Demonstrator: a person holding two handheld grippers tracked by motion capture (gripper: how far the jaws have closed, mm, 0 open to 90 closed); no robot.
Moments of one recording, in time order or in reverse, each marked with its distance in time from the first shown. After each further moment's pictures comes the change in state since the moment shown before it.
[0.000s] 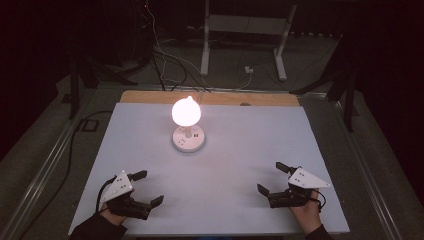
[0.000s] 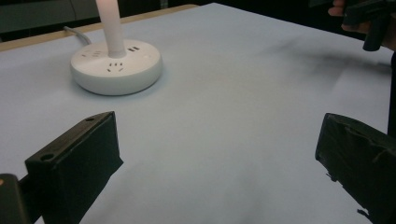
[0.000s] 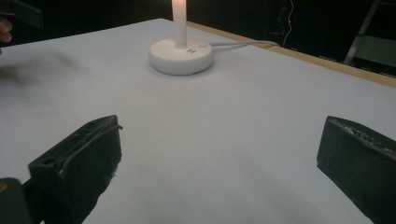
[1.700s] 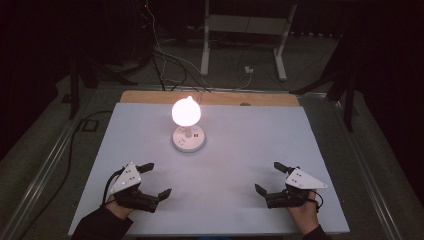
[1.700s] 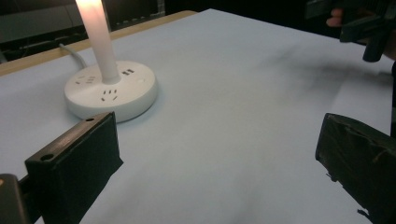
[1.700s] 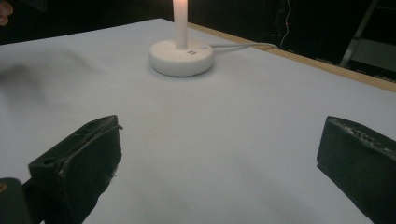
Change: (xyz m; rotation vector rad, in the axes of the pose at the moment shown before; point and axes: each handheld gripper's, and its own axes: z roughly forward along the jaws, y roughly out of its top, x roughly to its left) left arm -0.004 0.033 0.014 -0.002 -0.004 0.027; right arm 0.006 0.002 0.004 0.005 -0.012 -0.007
